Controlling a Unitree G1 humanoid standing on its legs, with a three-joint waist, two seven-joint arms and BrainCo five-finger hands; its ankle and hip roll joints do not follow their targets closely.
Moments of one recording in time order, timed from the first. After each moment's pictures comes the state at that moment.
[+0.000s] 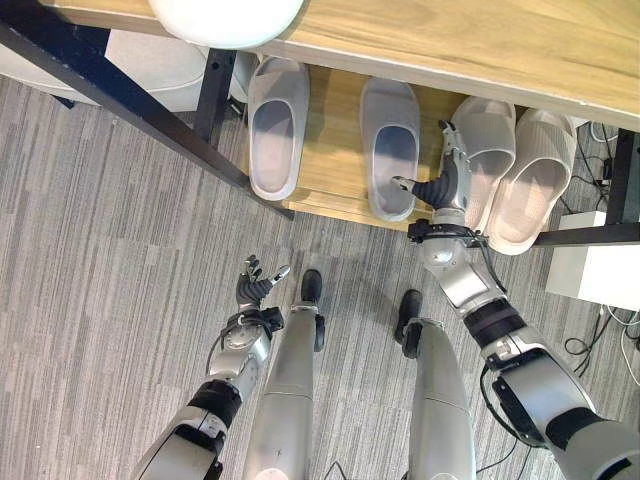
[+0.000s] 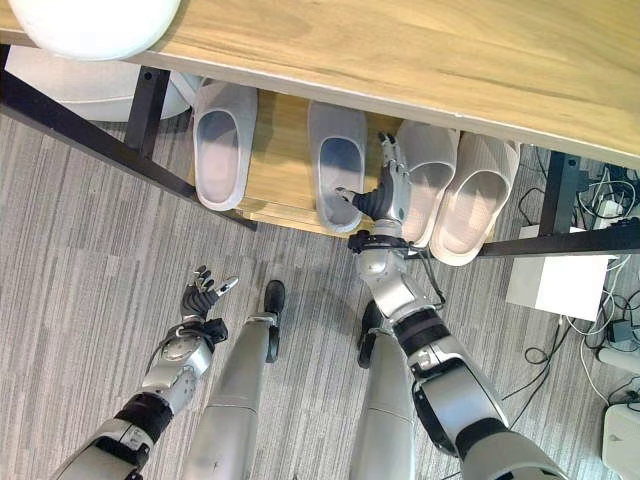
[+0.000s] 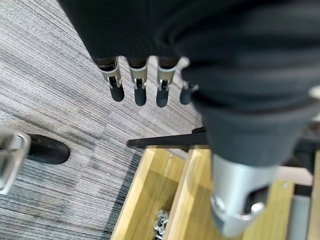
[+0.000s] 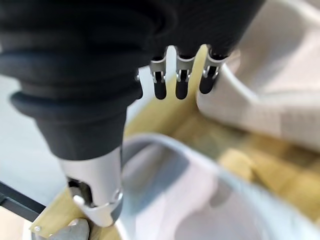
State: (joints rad) left arm -0.39 0.27 -0.31 0.71 -0.61 -0.20 0.40; right arm -0.83 -0.24 0.35 0.64 -0.19 0.01 -0.67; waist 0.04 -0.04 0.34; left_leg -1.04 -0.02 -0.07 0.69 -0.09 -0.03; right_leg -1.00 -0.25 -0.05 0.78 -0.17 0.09
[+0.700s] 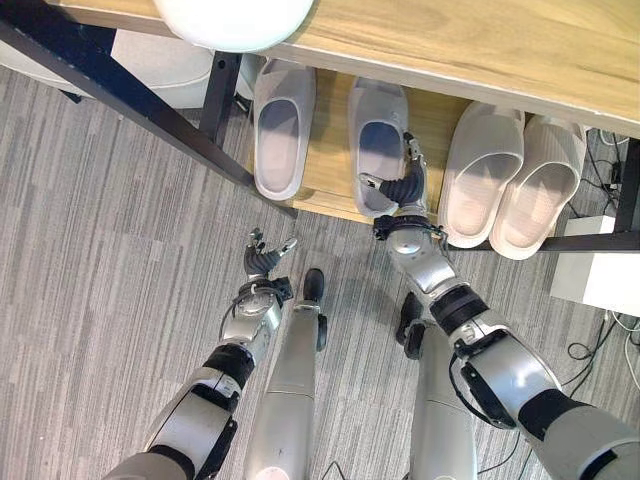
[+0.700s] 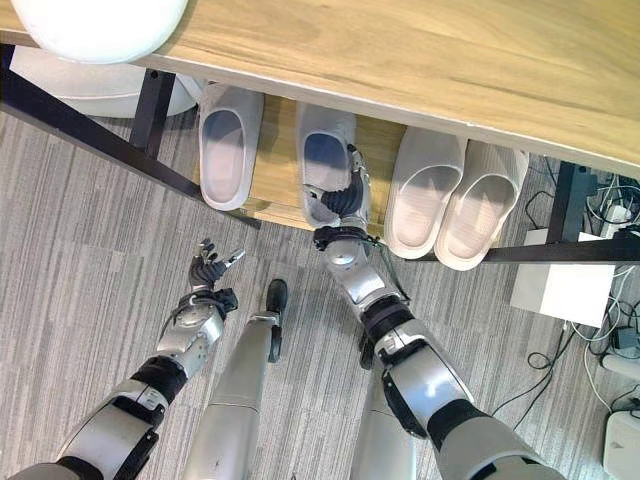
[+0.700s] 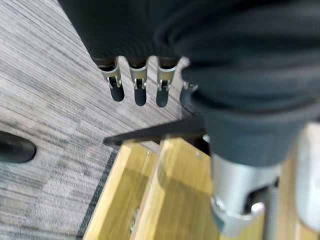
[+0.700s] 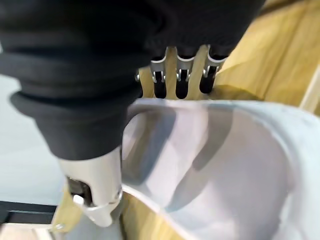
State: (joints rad) left arm -0.59 0.23 -0.35 0.81 -0.61 -0.20 0.48; right arm -0.91 -0.06 0.38 0.71 0.13 -0.08 -0.68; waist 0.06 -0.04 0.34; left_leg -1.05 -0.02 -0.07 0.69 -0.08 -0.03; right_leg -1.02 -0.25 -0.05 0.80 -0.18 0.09
